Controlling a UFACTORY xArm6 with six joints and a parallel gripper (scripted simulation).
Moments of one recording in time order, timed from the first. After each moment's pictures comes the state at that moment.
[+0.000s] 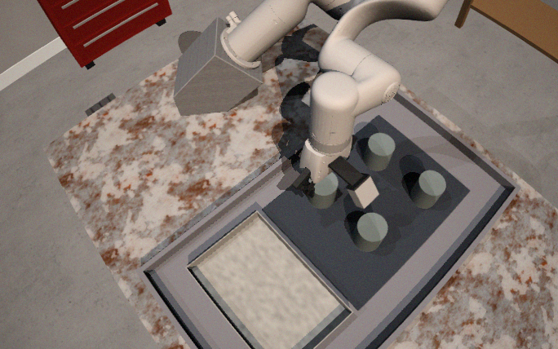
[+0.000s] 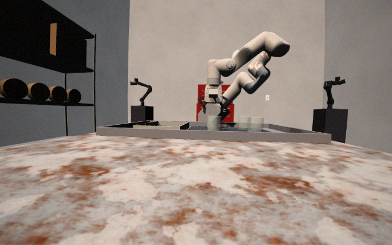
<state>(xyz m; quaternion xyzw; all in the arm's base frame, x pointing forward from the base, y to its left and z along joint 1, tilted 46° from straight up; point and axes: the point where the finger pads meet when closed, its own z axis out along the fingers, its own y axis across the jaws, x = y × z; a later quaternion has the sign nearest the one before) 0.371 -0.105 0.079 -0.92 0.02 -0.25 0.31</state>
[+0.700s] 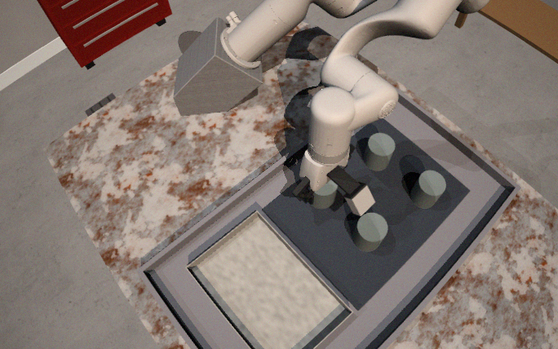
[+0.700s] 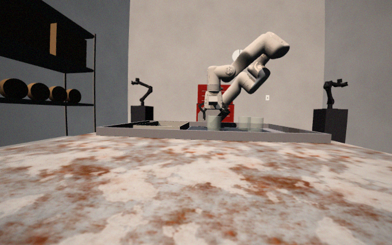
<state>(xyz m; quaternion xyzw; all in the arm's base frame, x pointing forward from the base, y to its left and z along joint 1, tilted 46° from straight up) 0.388 -0.085 0.055 -0.92 0.02 -0.25 0.31</state>
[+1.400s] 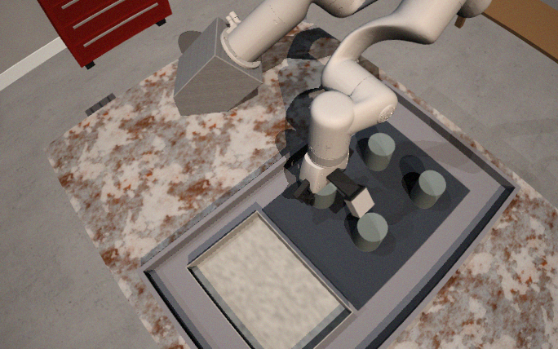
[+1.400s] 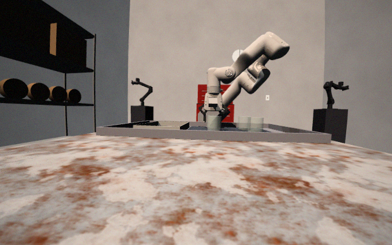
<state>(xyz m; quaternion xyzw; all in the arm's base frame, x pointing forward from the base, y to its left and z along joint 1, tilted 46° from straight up) 0.392 -0.081 0.049 -0.92 0.02 -0.25 0.31</state>
